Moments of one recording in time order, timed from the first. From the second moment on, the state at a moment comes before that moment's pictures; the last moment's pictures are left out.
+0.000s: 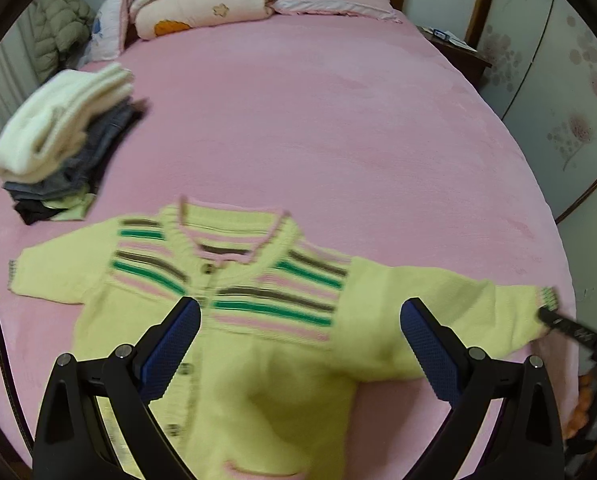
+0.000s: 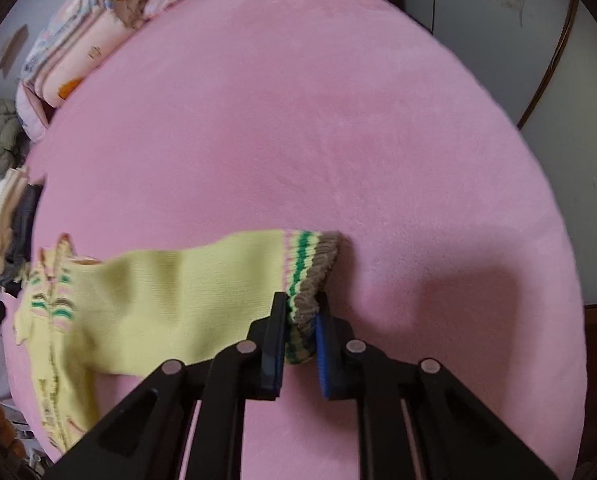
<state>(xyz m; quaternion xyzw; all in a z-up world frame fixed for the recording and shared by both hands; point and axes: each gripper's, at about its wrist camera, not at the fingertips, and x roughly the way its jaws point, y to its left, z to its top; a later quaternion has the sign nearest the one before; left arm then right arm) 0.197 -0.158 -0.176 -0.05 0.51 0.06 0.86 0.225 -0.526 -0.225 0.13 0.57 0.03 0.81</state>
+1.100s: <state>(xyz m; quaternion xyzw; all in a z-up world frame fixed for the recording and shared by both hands) 0.211 0.119 -0.251 -0.12 0.56 -0.08 0.82 0.167 -0.166 -0.175 0.06 0.52 0.09 0.85</state>
